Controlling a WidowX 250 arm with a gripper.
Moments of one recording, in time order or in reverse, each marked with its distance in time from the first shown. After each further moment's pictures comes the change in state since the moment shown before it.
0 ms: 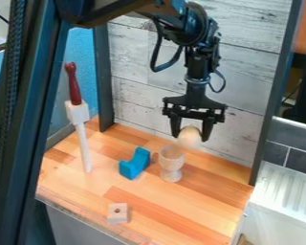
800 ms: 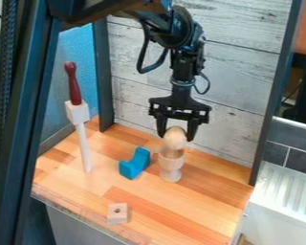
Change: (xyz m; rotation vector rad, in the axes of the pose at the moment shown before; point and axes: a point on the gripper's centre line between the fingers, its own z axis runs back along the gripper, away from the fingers) arm 0.003 0.023 -0.009 0.033 -0.023 0.012
